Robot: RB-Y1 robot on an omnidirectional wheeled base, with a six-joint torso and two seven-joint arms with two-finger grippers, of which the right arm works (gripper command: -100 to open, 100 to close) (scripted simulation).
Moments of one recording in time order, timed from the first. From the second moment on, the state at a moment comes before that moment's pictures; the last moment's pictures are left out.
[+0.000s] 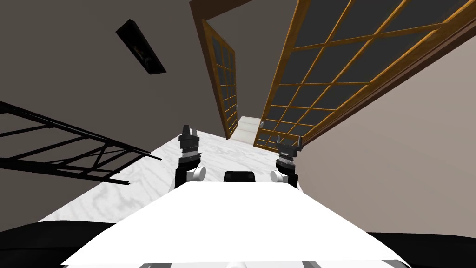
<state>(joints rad) 0.51 -0.11 0.01 -1.95 -0.30 -0.80 -0.51</state>
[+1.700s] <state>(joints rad) 0.55 -0.09 0.02 -1.58 -0.61 -0.98 -0.78</state>
